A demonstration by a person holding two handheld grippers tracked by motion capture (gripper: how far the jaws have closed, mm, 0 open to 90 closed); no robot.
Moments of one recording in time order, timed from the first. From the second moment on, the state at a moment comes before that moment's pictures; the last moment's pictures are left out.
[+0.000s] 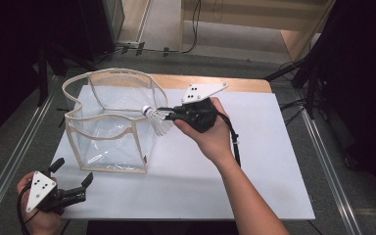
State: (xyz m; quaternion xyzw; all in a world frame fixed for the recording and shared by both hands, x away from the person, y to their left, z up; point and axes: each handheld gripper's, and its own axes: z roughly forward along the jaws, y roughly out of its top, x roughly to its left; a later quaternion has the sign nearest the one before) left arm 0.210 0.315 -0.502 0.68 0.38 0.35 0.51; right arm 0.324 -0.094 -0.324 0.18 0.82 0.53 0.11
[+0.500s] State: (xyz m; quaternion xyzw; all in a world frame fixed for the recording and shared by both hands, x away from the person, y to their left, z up) left arm 0.210 0.315 -0.502 0.68 0.38 0.35 0.51; right arm 0.337 -0.088 -0.318 0.19 0.82 0.53 0.12
